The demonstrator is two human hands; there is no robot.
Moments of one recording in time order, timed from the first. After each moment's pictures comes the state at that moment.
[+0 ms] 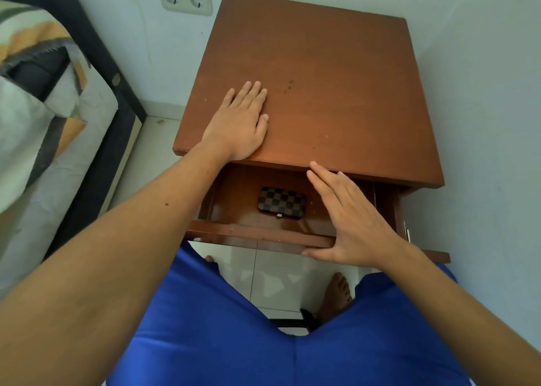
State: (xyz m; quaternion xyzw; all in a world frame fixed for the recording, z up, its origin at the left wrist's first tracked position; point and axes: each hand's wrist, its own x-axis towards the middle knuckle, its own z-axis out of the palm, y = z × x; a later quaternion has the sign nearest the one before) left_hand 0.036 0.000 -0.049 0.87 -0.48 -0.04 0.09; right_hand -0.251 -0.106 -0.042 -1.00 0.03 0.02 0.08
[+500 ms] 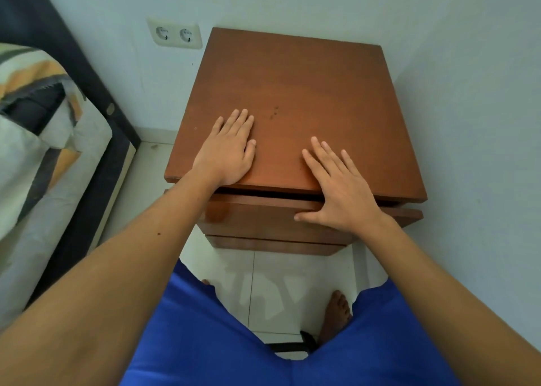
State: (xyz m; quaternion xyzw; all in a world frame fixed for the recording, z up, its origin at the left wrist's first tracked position) left_hand 0.038 -0.001 -0.052 0.87 -0.48 -0.04 0.09; right_hand -0.194 -0.150 -0.037 -0.99 0.15 0.02 0.00
